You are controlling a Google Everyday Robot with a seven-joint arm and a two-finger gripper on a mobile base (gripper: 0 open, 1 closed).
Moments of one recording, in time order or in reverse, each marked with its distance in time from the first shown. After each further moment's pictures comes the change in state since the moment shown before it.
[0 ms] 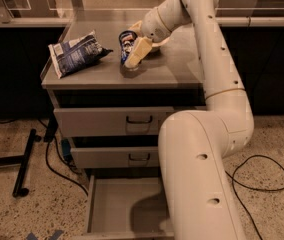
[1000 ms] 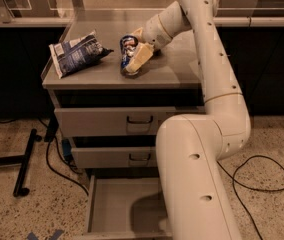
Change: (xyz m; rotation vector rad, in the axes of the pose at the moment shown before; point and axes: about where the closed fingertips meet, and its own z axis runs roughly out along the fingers) arm 0.020 0.006 0.010 -0.041 -0.013 0.018
